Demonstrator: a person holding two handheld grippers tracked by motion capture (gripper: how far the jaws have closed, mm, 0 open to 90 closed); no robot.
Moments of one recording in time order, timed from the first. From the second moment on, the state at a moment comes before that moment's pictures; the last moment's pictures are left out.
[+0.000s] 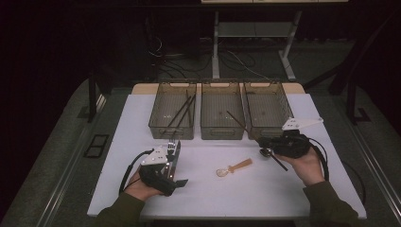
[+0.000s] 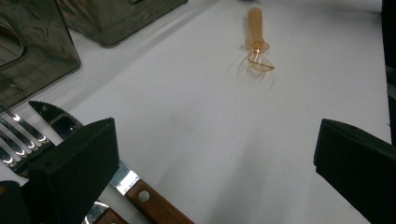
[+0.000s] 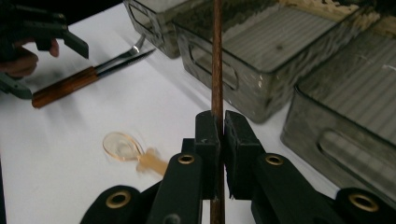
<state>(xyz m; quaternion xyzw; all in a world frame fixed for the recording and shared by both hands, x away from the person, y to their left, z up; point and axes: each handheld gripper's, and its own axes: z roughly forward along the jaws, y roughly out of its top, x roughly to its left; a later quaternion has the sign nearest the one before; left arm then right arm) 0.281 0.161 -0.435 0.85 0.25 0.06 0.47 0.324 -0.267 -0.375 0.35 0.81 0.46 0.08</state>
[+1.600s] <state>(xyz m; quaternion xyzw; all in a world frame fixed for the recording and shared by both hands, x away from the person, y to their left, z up) 0.281 0.163 -0.435 0.84 0.26 0.06 0.48 0.429 -0.104 -0.336 0.35 0.77 0.52 0.11</state>
